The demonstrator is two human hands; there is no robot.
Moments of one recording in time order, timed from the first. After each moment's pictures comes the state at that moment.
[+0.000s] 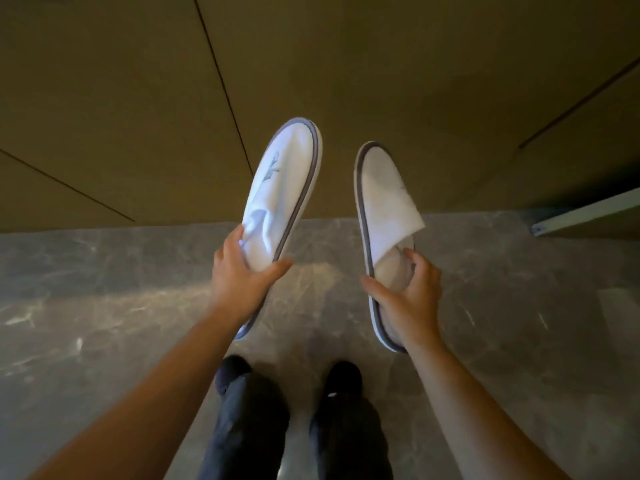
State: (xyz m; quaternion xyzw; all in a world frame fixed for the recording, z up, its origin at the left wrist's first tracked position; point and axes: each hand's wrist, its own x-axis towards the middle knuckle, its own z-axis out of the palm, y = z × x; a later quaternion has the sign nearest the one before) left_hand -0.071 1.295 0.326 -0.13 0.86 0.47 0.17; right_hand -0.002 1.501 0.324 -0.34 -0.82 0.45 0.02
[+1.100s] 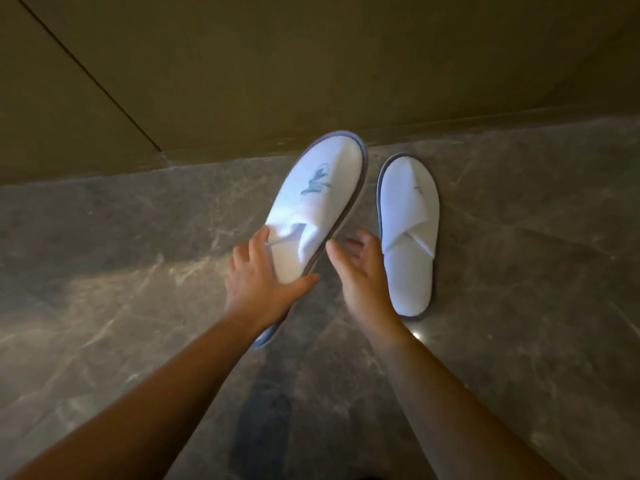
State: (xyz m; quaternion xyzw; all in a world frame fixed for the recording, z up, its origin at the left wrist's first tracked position) left_hand -0.097 1.415 -0.183 -0.01 0.93 0.33 0.16; right_hand -0.061 1.544 -0.171 -0.33 -0.67 0.67 -0.03
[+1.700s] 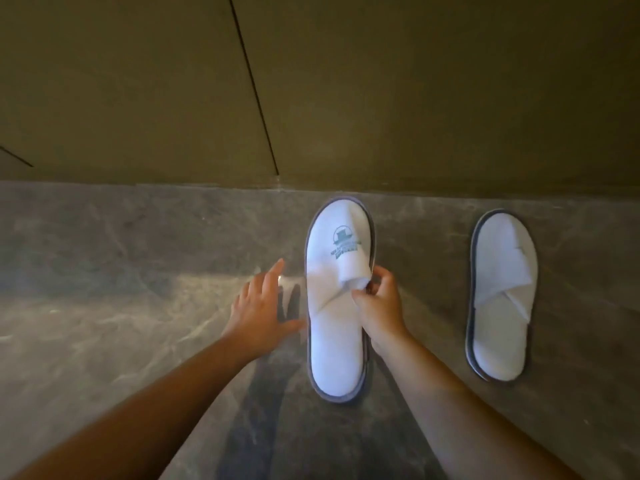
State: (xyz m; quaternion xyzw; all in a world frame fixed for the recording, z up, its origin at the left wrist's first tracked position) left_hand -0.120 1.284 -0.201 0.00 0.94 0.23 0.25; right_hand -0.113 1.454 -0.210 -0.35 -0.73 0.57 -0.14
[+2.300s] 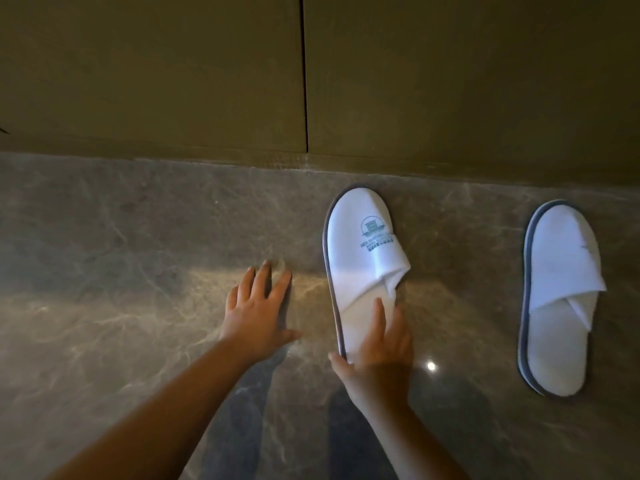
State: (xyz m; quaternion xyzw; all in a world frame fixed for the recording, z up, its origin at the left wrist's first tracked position) left_hand -0.130 1.226 -0.260 0.08 0.96 0.08 0.27; right_hand -0.061 1.387 -0.240 -0.20 -0.93 0.22 -0.19
